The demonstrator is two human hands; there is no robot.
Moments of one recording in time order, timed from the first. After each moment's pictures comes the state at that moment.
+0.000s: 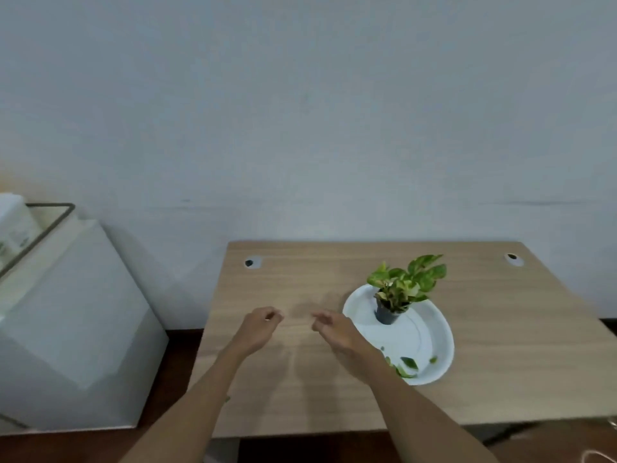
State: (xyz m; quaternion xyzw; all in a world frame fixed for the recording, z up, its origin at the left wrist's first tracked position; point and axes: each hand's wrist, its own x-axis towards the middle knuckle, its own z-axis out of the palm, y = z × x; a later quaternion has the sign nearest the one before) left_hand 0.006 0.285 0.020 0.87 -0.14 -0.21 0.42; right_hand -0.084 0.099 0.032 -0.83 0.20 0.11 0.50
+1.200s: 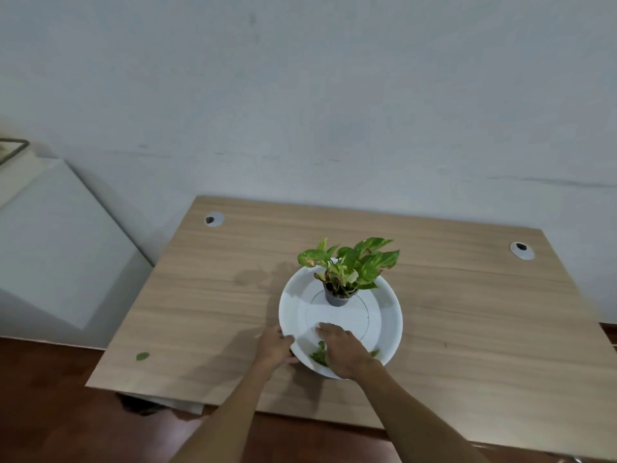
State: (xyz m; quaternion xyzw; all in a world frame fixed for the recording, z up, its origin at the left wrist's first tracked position) left_hand -0.106 0.062 -0.075 0.71 0.19 -0.31 0.60; right_hand -0.151 -0.113 -0.089 -0.96 -0.05 0.21 0.19
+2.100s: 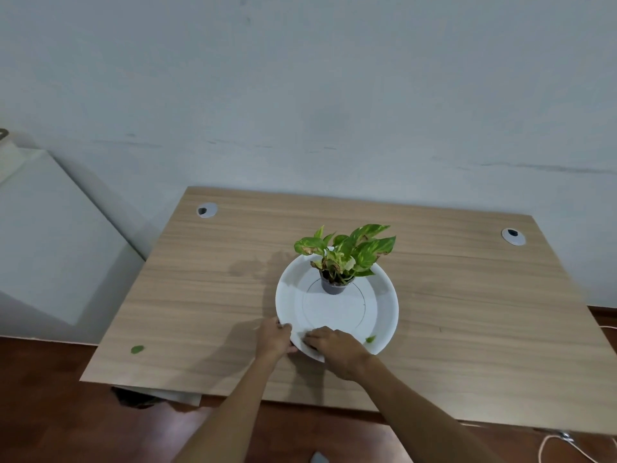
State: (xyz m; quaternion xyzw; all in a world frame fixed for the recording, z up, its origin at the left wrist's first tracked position) left_hand -0.113 0.056 -0.079 0.73 0.22 -0.26 0.59; right_hand -0.171 -0.104 -0.082 -0.96 -0.18 0.19 0.09
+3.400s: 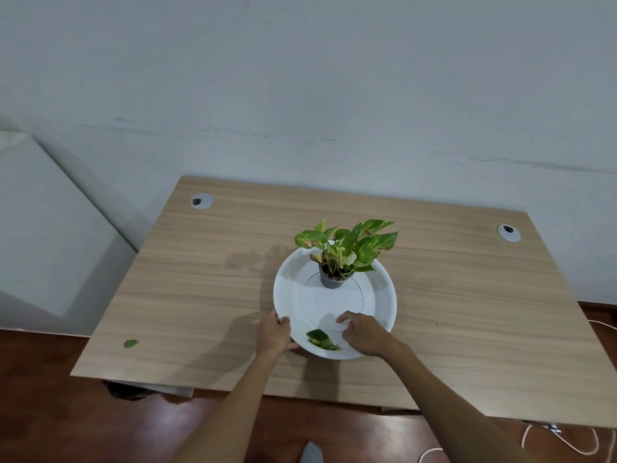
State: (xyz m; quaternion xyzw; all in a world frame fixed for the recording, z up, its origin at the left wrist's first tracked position) left_hand -0.119 0.053 -0.079 0.74 0.19 -0.26 0.60; right_hand -0.166 -0.157 -0.076 -0.90 0.14 0.26 0.33
